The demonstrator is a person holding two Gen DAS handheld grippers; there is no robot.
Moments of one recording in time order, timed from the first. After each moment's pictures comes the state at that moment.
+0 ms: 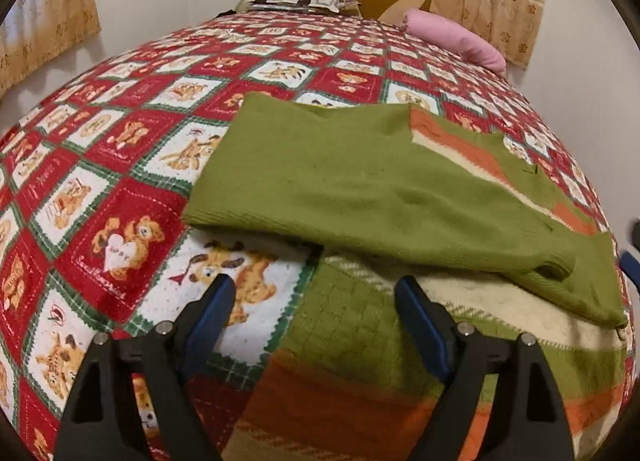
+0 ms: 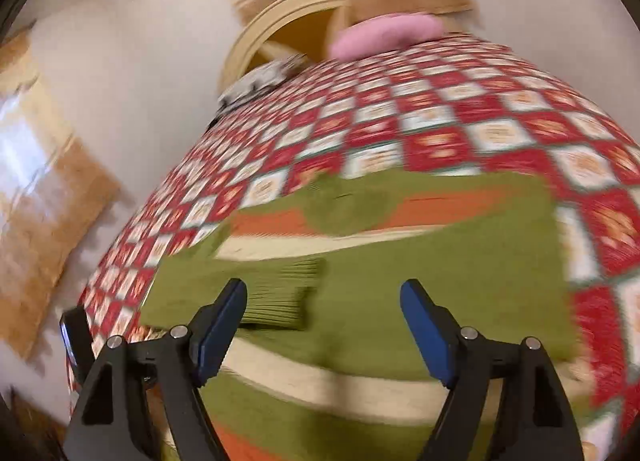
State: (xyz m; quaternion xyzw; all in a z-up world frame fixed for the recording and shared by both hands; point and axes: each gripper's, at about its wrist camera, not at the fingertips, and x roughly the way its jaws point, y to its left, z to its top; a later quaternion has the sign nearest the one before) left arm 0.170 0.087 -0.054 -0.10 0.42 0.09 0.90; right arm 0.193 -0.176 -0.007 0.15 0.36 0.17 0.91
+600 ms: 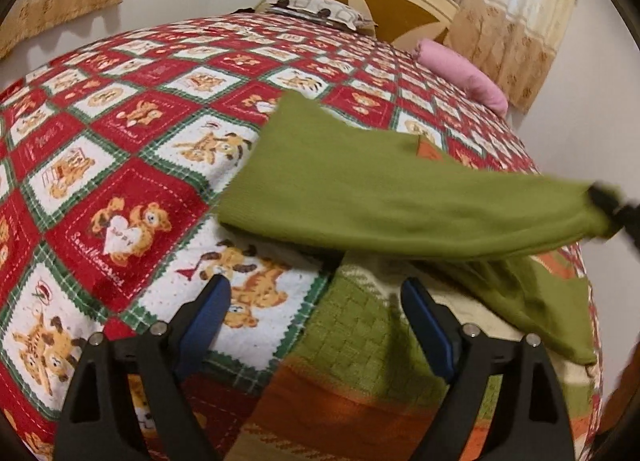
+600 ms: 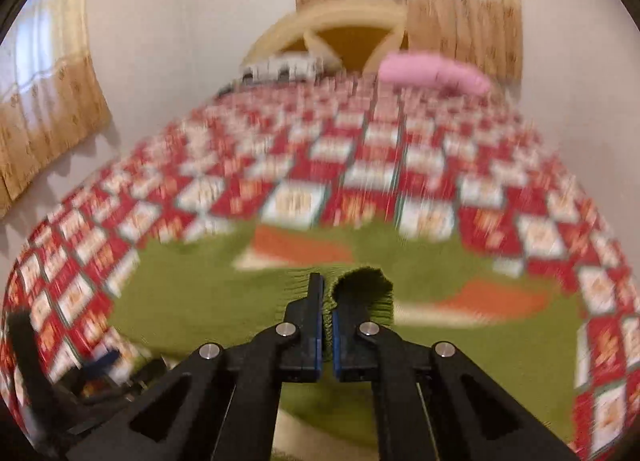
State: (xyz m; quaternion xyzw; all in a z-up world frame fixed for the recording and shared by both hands) left arm 0.157 0.117 -0.055 -0.19 0.39 0.08 0.90; right arm 0.220 -0.086 0.040 -0.01 0.30 0.14 0.94
